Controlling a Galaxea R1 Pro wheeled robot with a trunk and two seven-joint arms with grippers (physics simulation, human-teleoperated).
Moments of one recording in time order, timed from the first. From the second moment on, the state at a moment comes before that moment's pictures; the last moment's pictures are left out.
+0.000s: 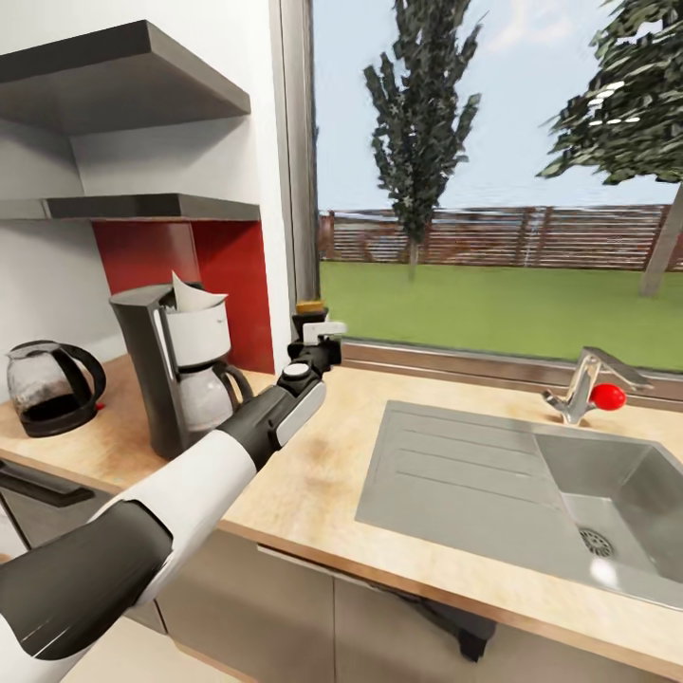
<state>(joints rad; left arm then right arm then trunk) -1.18 -0.17 -0.64 -0.66 0.59 0.12 0.44 -0.20 -0.18 0.30 0.04 0.52 -0.27 0.44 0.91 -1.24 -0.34</state>
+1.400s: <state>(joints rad) -1.06 -0.17 -0.64 -0.53 0.58 -0.04 0.44 -0.20 -0.18 0.30 0.04 0.52 -0.26 0.44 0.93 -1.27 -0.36</state>
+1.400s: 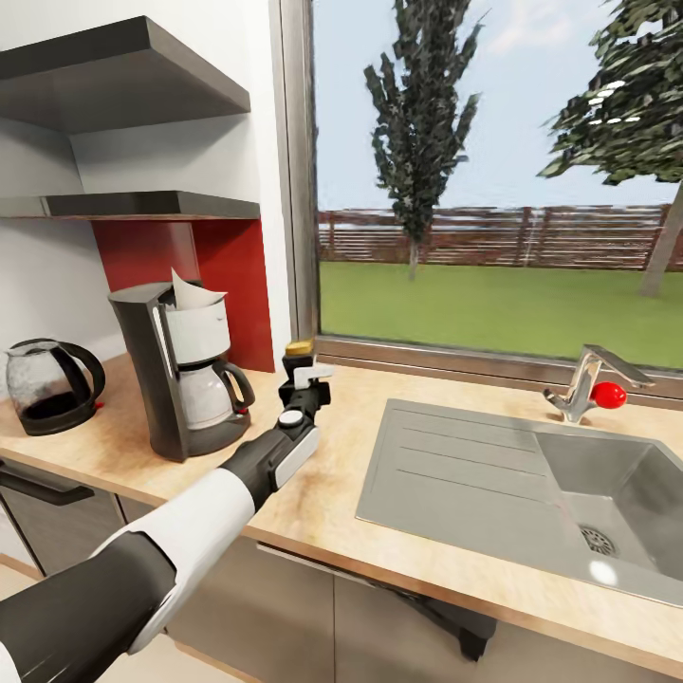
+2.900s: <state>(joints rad) -1.06 -0.17 -0.64 -0.46 0.54 -0.07 0.43 -0.20 -0.18 0.30 0.04 0.52 -0.27 0.44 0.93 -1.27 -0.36</state>
